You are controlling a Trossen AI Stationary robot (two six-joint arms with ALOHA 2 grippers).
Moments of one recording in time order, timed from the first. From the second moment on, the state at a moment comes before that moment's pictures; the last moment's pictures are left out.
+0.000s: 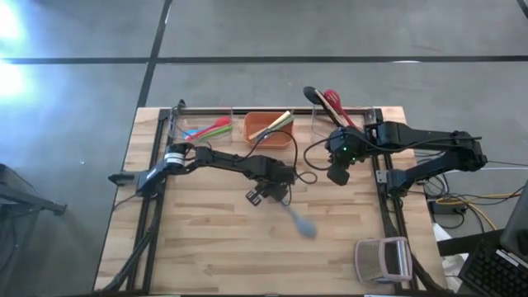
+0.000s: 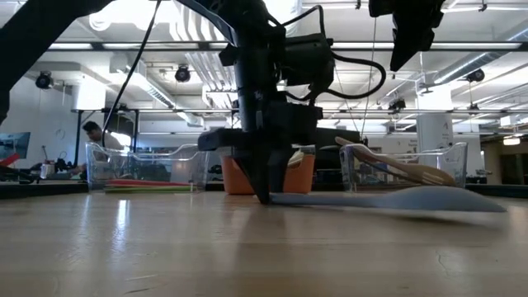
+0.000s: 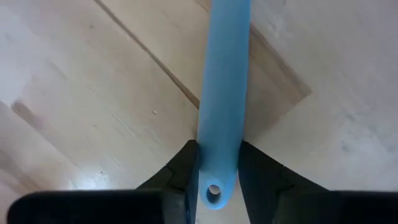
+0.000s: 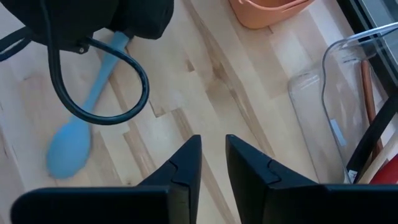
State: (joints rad) left arm 0.00 2.21 1.69 -0.87 -0.02 0.80; right arm -0.07 1.20 1.24 -1.17 0.15 0.35
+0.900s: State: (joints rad) left arm 0.04 2.10 1.60 -0.75 0.38 0.48; right arm -0.05 1.01 1.23 -1.17 0.29 0.38
